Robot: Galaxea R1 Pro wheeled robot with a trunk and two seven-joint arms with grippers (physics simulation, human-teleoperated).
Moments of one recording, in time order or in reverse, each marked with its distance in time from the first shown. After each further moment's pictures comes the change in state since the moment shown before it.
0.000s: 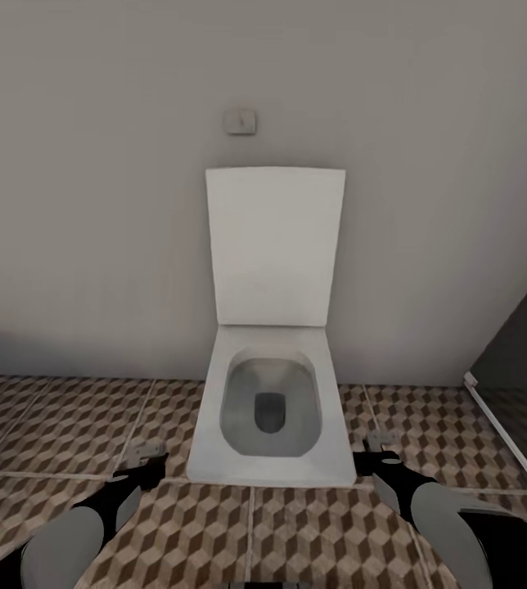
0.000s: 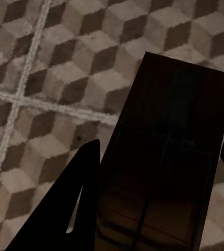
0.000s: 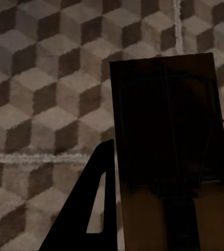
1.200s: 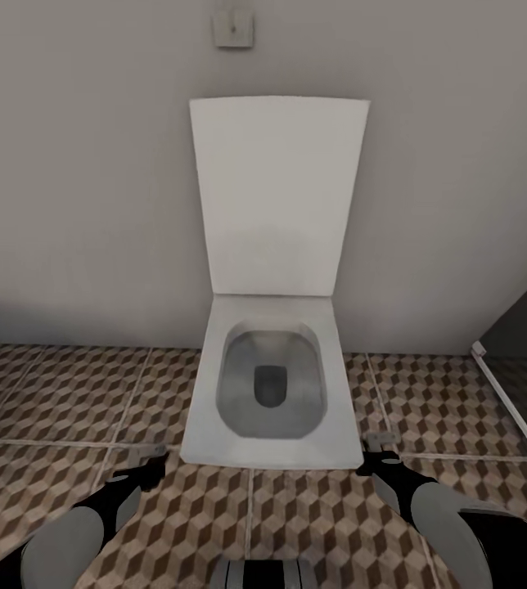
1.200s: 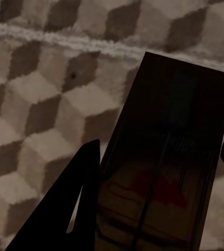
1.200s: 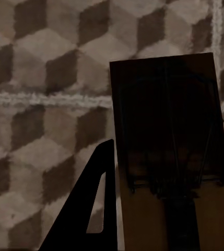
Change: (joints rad) left arm 0.000 0.000 0.000 0.000 -0.002 0.000 0.001; right arm 0.000 0.000 0.000 0.000 0.000 0.000 0.000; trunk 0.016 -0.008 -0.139
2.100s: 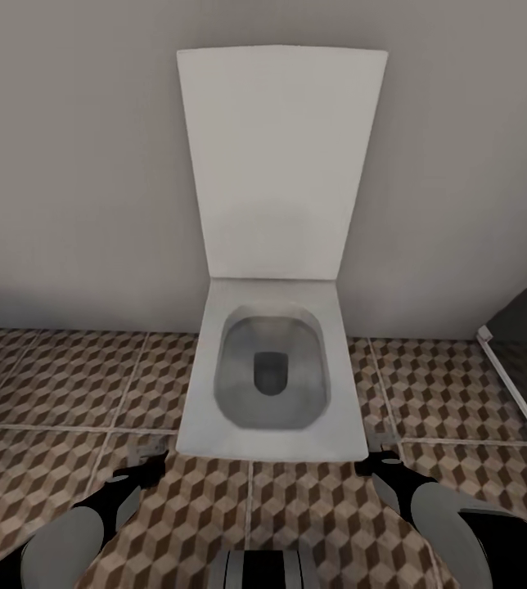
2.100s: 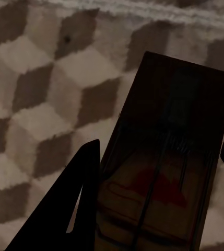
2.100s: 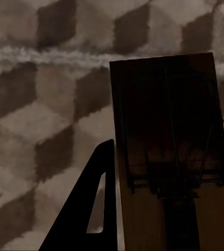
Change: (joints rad) left arm 0.000 0.000 -0.001 -0.001 0.002 -0.025 -0.001; right arm 0.000 0.000 0.000 0.000 0.000 -0.002 0.000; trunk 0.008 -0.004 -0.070
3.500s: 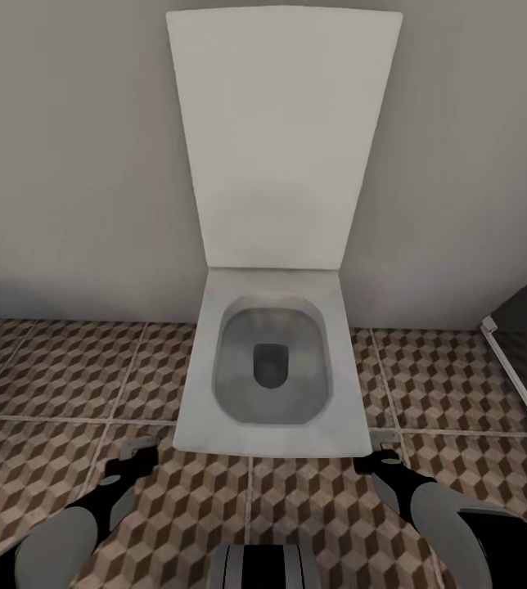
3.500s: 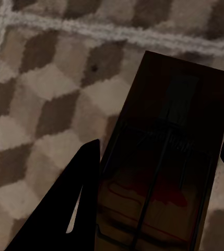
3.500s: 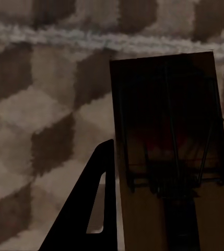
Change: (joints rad) left arm 0.000 0.023 0.004 0.000 0.009 -0.151 0.012; right arm 0.000 0.002 -0.001 0.001 -0.004 -0.033 -0.003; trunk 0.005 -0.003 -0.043
